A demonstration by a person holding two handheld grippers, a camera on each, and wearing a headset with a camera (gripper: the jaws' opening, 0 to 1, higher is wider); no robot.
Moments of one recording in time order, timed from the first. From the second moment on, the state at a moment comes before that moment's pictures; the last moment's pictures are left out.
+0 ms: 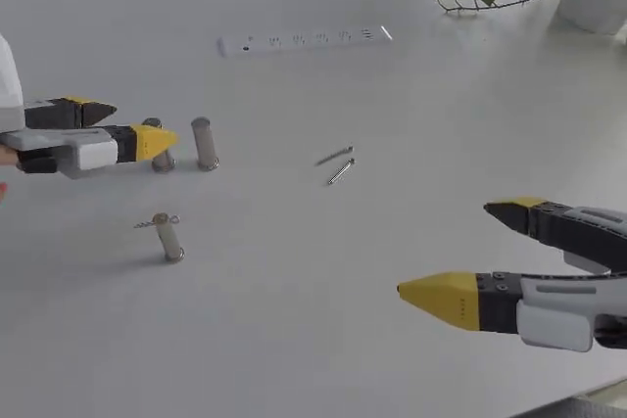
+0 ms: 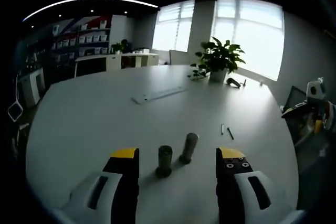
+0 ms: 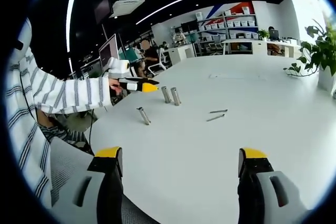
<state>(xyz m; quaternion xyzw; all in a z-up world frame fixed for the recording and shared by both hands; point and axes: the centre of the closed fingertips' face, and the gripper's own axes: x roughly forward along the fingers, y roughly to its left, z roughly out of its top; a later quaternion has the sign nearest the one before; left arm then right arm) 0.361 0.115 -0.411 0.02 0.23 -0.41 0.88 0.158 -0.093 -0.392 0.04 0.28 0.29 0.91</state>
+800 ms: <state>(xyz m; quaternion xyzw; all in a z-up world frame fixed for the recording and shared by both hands) 0.392 0.106 -0.452 0.08 0.24 -0.41 0.88 0.158 -0.094 -0.406 0.04 0.30 0.29 0.91</state>
